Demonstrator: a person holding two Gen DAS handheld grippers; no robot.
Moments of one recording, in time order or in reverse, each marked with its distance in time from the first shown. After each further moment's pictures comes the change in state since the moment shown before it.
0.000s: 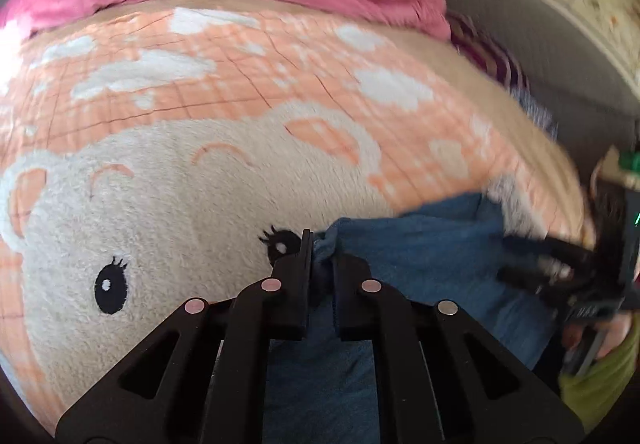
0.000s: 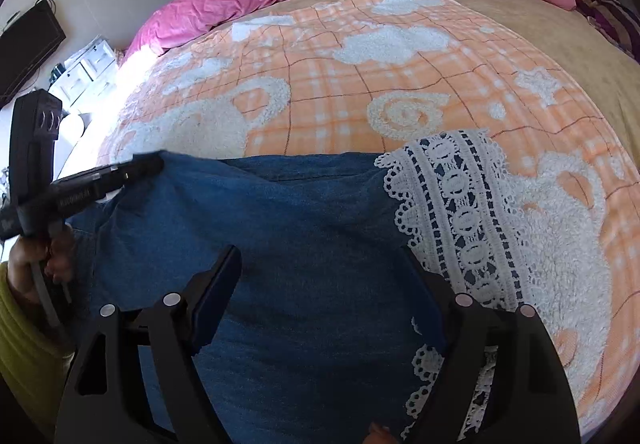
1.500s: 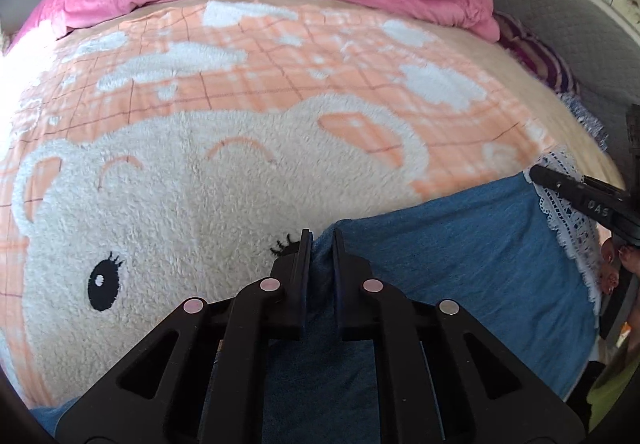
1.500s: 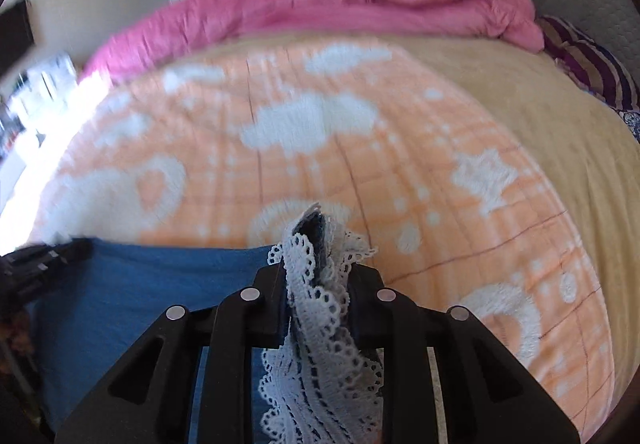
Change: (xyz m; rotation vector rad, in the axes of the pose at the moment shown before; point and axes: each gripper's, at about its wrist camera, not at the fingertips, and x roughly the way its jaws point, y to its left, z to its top) left arm 0.037 -0.019 0.002 0.001 0.009 0.227; right arm 0.043 -0.056 0.073 -0.056 -0.049 -0.258
